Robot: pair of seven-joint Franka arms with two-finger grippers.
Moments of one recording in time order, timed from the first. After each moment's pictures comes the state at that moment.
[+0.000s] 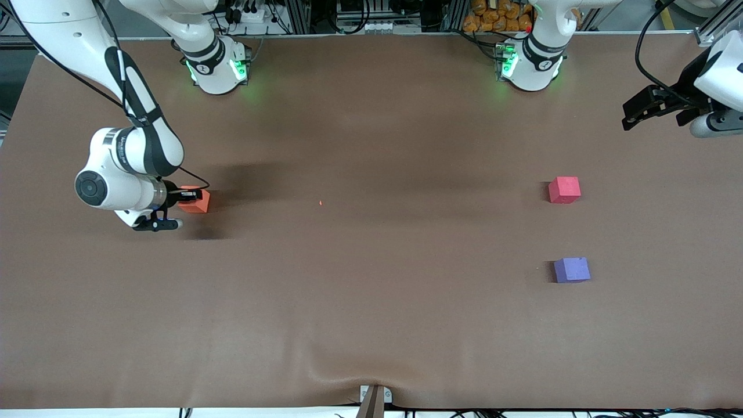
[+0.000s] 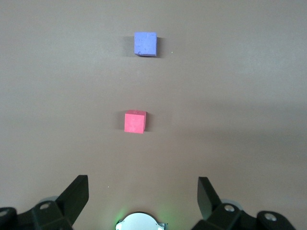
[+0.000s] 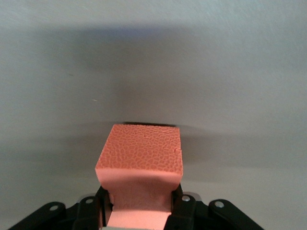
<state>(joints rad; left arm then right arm) -0.01 -0.08 -0.09 -1.59 0.01 1.44 -0.16 -0.02 0.33 -0.01 -2.18 0.07 2.18 -0.11</state>
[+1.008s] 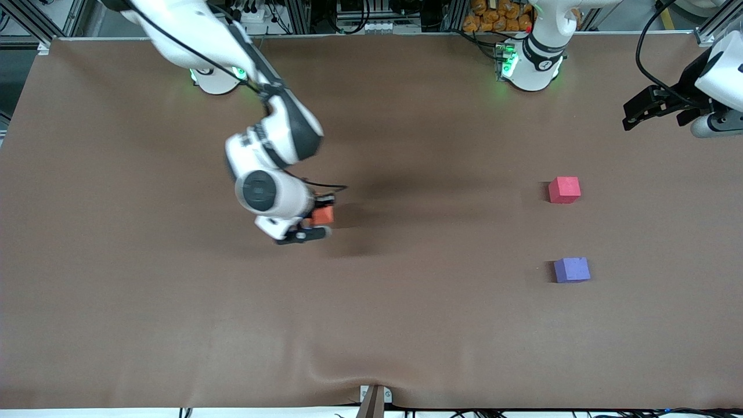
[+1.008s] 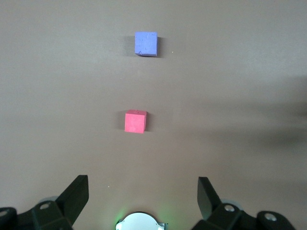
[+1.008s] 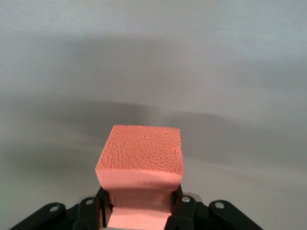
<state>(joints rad) -0.01 -0.08 -0.09 -1.59 0.01 1.44 -0.16 0.57 0.64 0.01 -1.51 0.25 1.96 0.32</state>
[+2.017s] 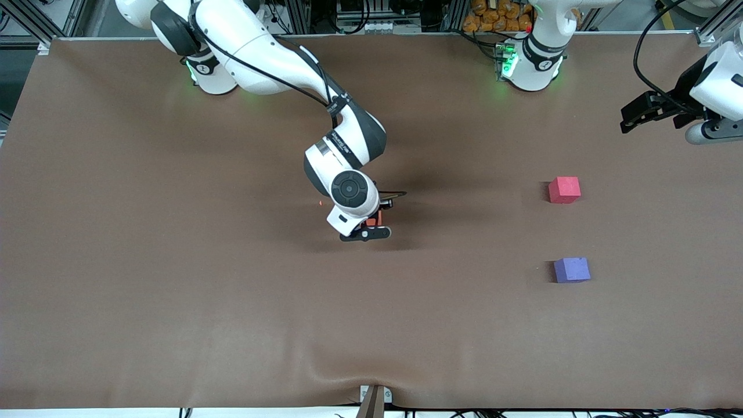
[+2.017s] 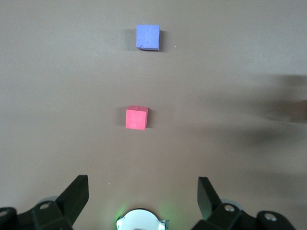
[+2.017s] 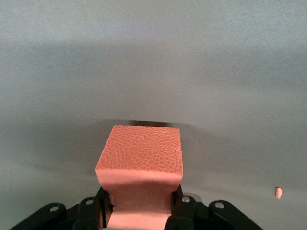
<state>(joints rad) 0.00 -0.08 -0.09 -1.61 0.01 1.44 -0.16 0.72 0.89 0.00 -1.23 0.24 1.97 0.55</state>
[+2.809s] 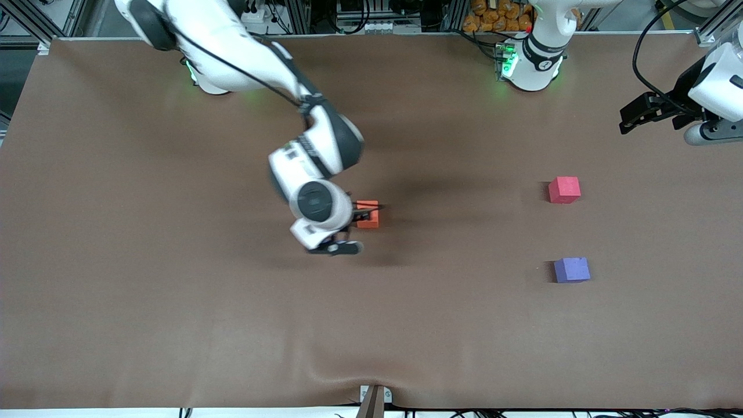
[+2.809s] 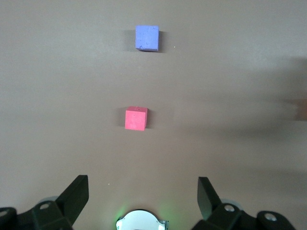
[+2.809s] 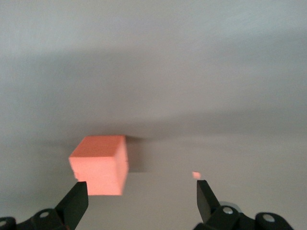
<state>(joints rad) 0.00 -0.07 -0.10 -1.61 0.01 1.45 -0.16 0.58 0.77 -0.04 -1.16 0.21 1.74 0.56</state>
